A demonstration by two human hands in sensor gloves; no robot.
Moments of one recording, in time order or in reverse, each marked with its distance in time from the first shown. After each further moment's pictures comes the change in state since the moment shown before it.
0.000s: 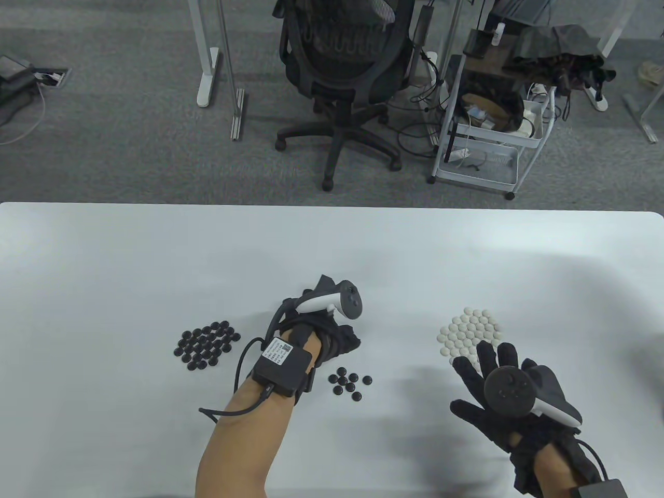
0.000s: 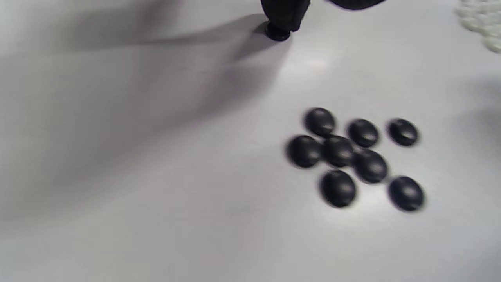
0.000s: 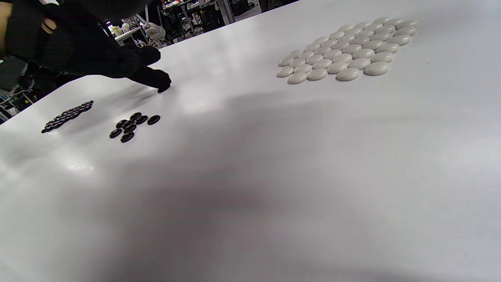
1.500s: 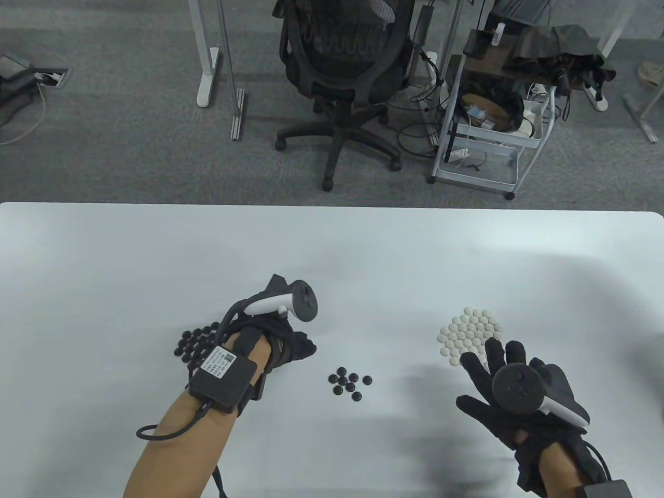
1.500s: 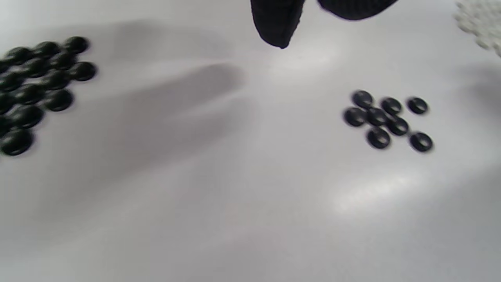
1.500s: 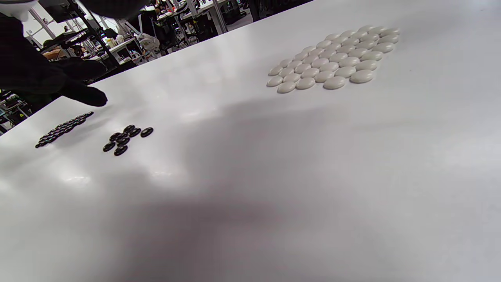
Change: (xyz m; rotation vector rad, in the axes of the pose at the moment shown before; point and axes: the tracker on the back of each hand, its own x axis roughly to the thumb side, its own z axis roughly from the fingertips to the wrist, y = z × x) left_hand -0.024 -0.011 0.061 -0.024 -0.072 -0.105; right_hand -0.010 -0.005 0.003 -0.032 0.025 -0.031
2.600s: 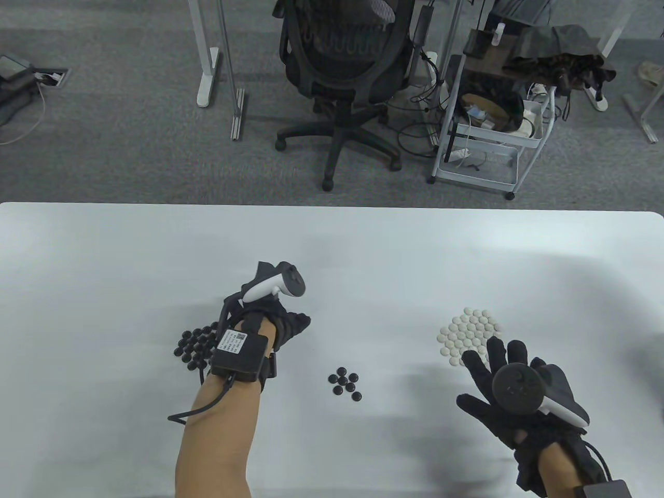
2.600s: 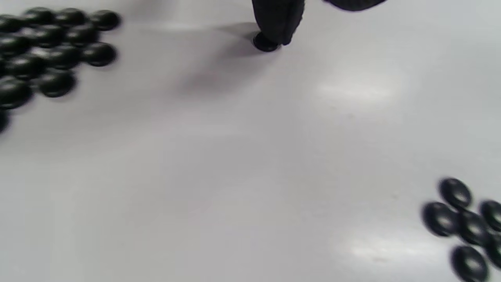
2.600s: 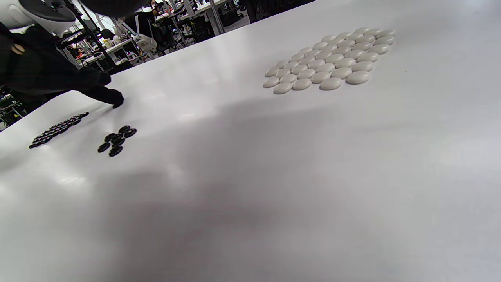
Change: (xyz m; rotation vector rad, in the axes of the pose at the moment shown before) left_hand -0.070 0.011 -0.037 0.037 0.249 0.337; right_hand 0.000 0.002 -0.001 0.000 0.011 0.007
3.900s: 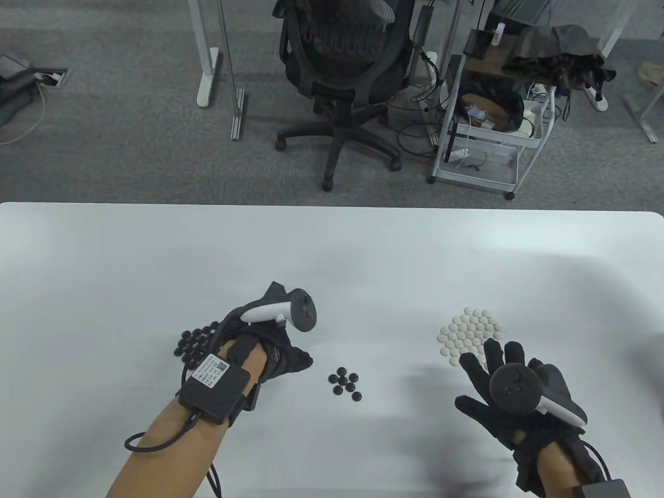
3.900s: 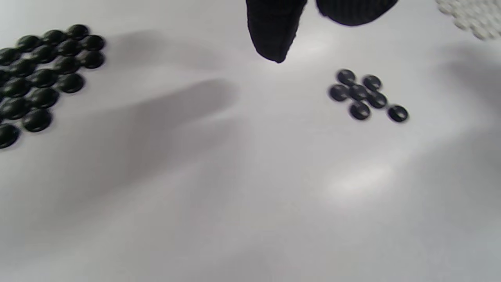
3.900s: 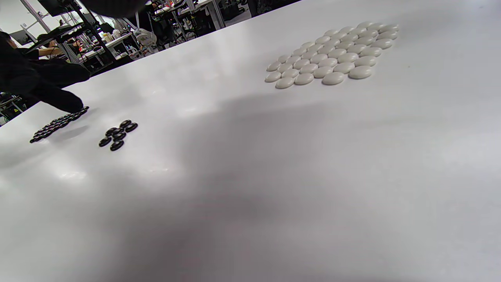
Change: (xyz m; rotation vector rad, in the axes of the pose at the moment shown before) left_hand 0.049 -0.040 0.072 -0.076 -0.262 -0.369; right_hand 0.002 0.001 -0.001 0.019 -0.002 0.005
